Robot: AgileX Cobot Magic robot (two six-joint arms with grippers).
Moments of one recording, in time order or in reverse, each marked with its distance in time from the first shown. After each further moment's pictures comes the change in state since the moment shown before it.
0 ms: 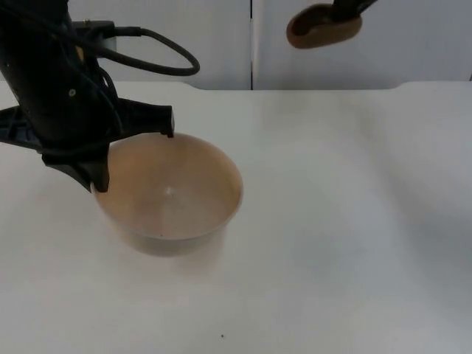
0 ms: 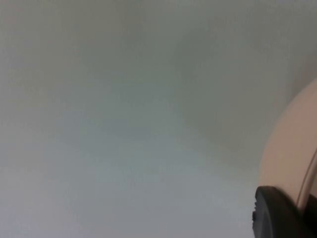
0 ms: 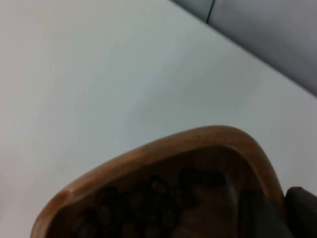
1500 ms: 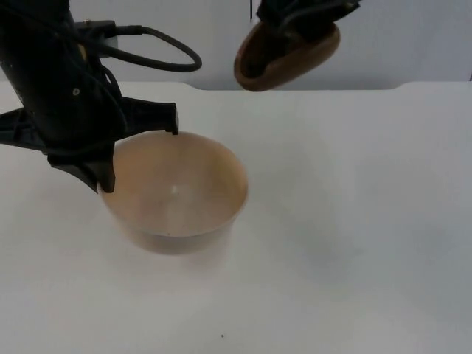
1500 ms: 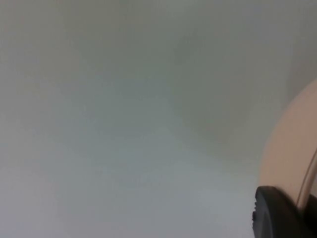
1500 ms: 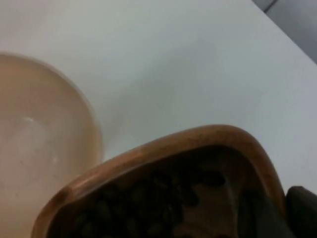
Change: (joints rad) right arm 0.422 -0.574 0.827 -0.459 -0.308 0.421; left arm 0.000 0.000 0.000 -0.033 -0.010 0.000
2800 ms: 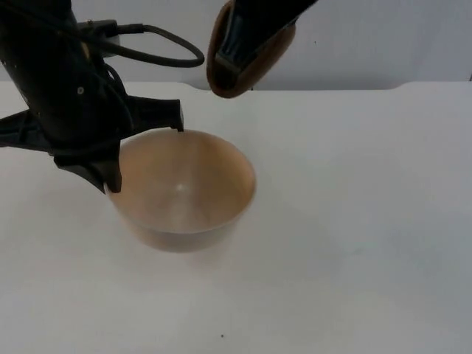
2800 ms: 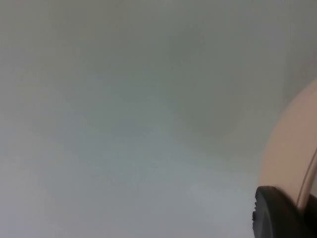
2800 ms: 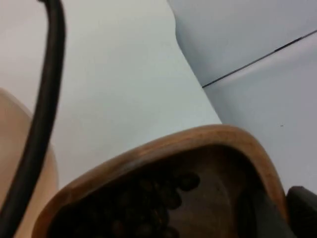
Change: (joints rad) right arm 0.149 0.095 0.002 -0.534 -0.071 0.172; left arm 0.000 0.000 0.000 -0.036 -0.011 0.000
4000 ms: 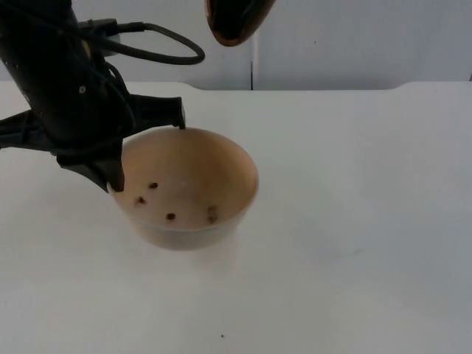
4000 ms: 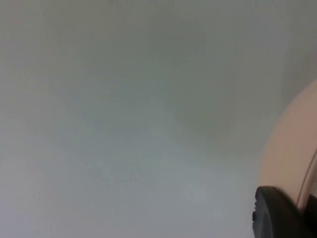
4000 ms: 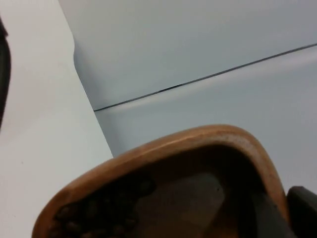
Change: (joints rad) right arm 0.132 0.000 0.000 -0.436 0.161 0.119; left arm 0.000 0.000 0.000 -0.012 -0.010 0.000
